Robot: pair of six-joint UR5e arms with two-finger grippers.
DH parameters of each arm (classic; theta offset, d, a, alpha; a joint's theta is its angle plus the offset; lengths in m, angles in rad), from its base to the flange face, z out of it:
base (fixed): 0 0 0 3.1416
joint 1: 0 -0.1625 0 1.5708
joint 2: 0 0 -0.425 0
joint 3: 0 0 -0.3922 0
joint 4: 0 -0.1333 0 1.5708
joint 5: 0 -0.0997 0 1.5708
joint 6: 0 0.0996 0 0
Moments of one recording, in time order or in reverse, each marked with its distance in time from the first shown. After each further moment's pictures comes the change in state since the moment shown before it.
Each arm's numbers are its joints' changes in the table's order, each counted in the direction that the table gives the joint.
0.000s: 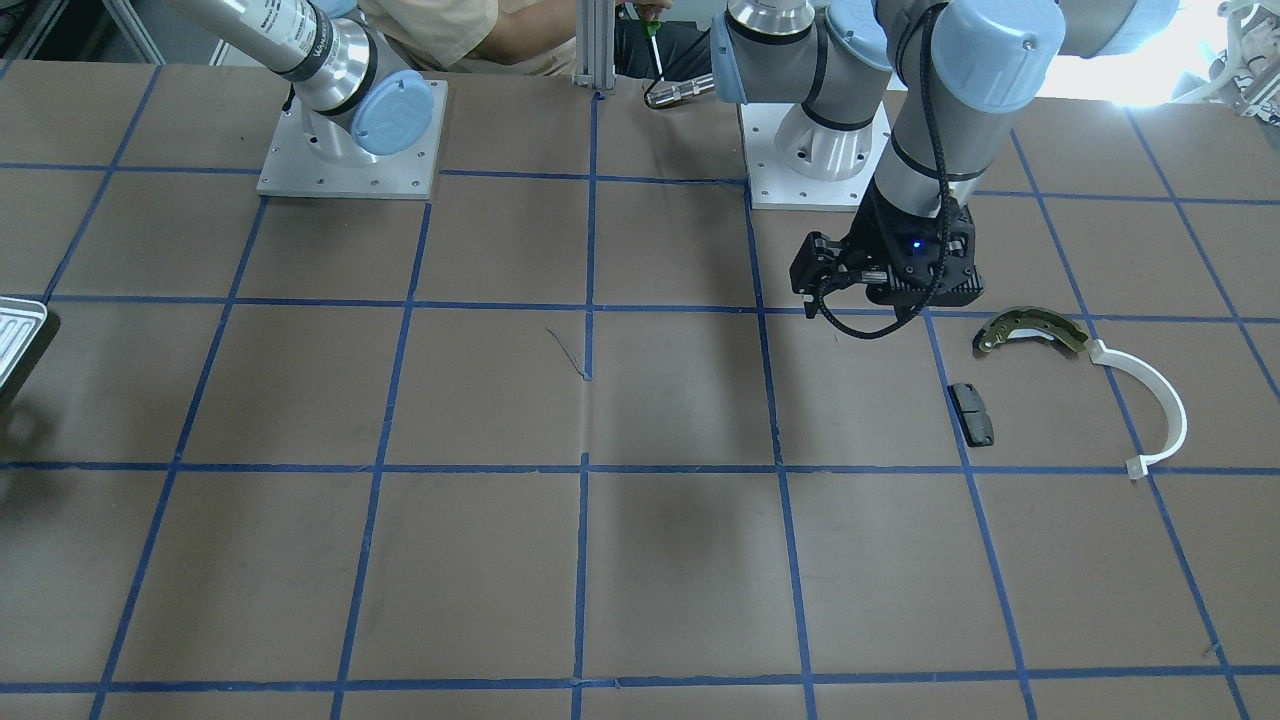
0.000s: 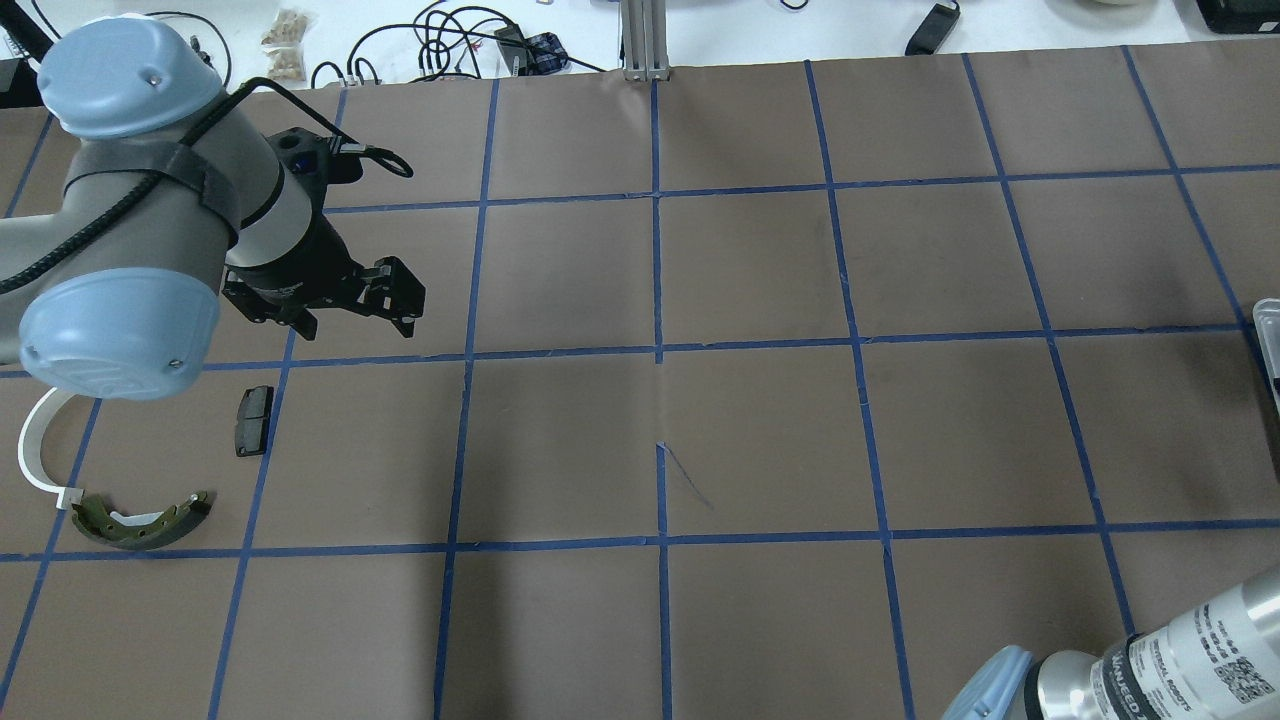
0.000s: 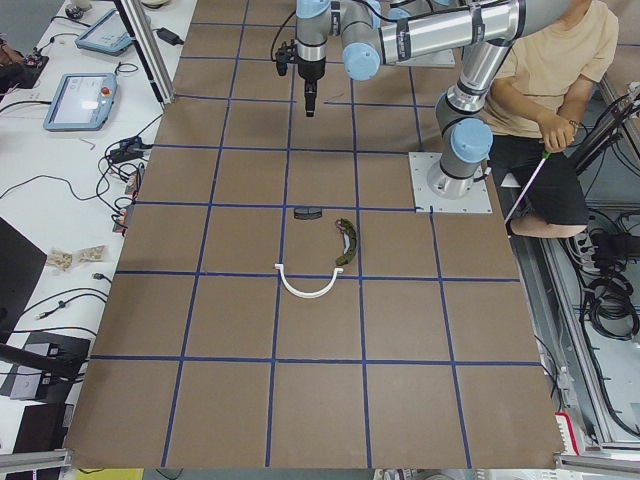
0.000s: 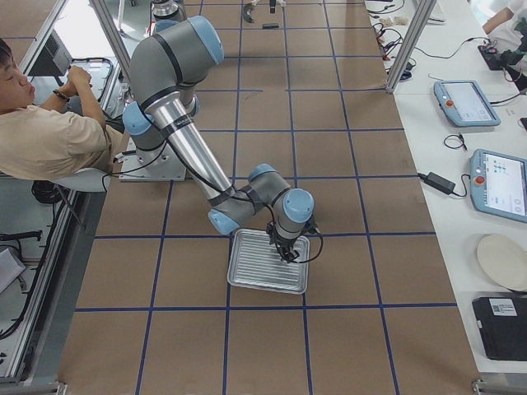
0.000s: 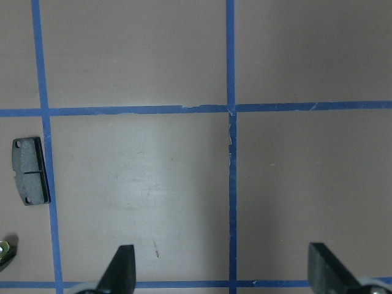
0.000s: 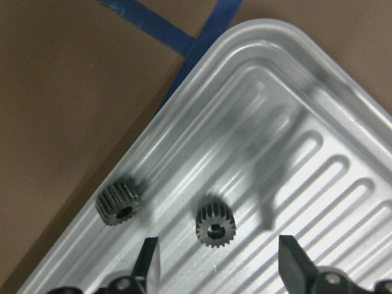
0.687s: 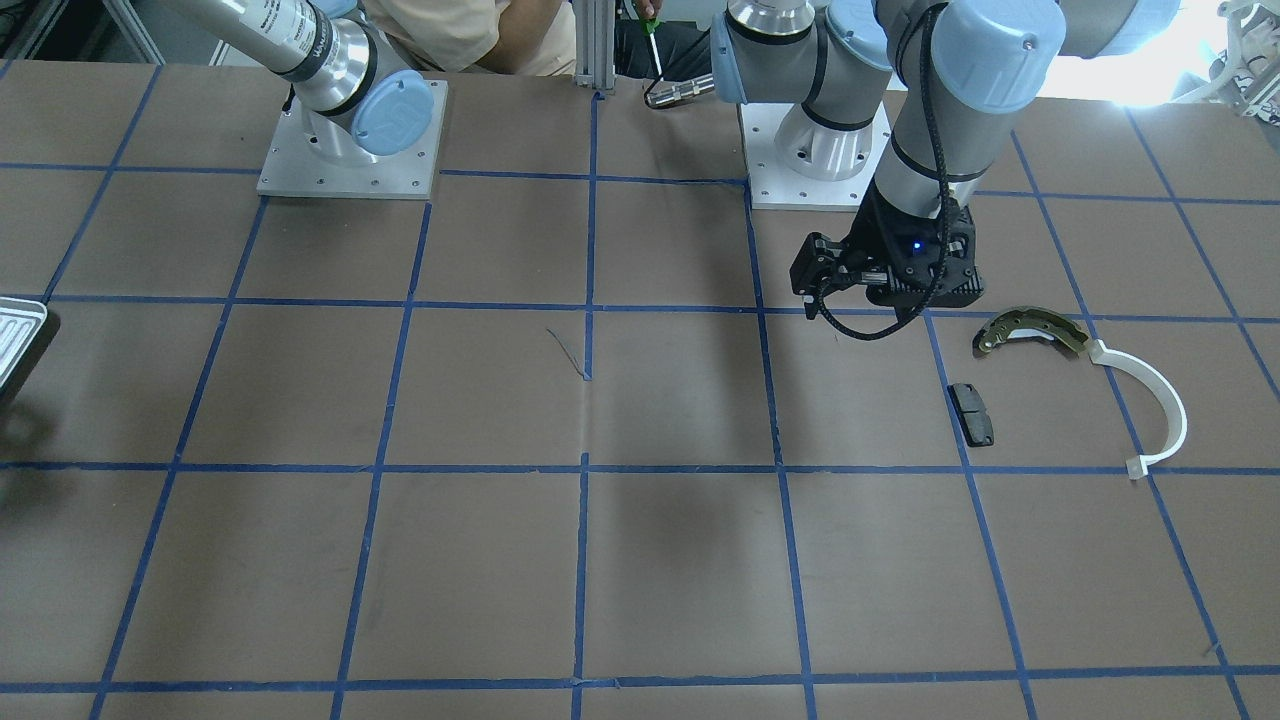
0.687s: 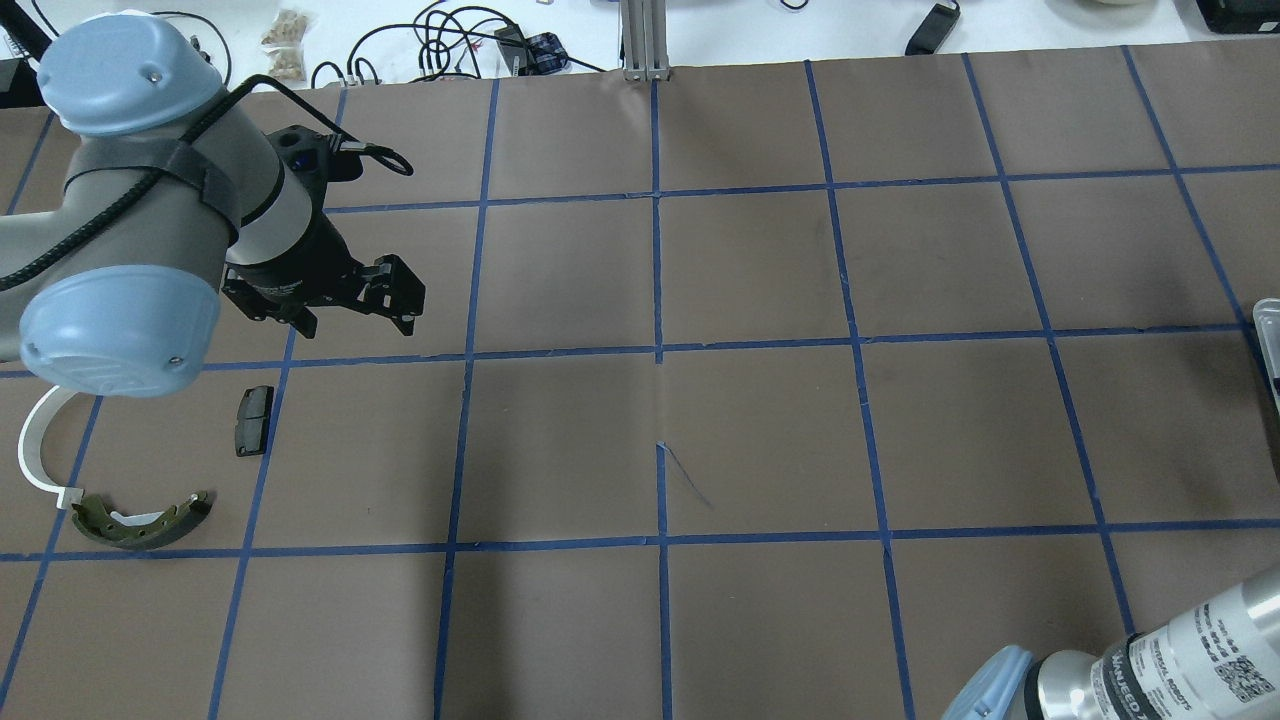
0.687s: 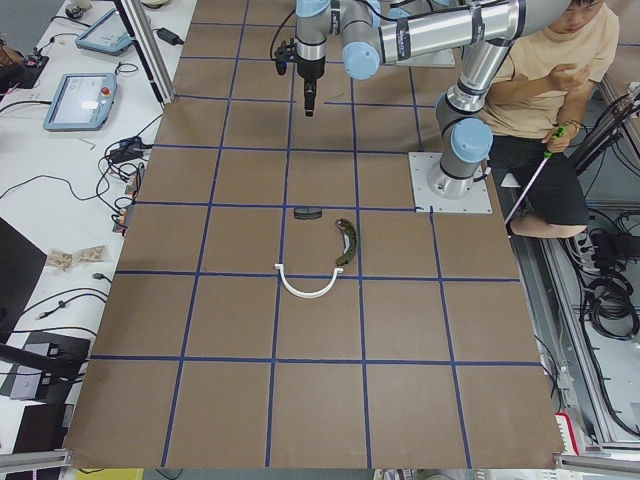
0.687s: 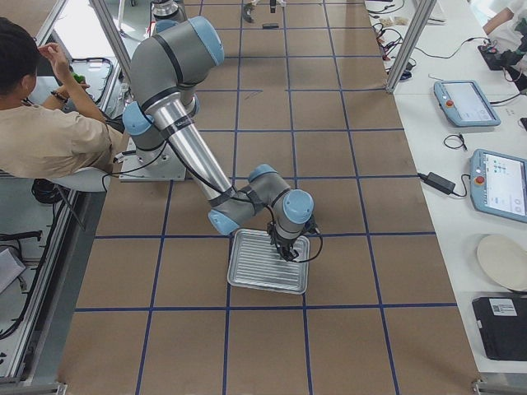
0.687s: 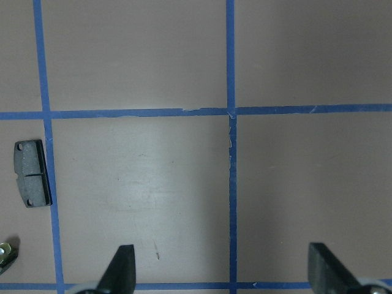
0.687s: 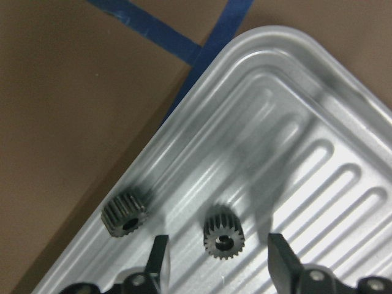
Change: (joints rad) left arm 0.001 0.004 -0.005 0.001 -0.001 0.001; right arm 0.000 -0.003 -0.002 -0.003 -0.015 0.009
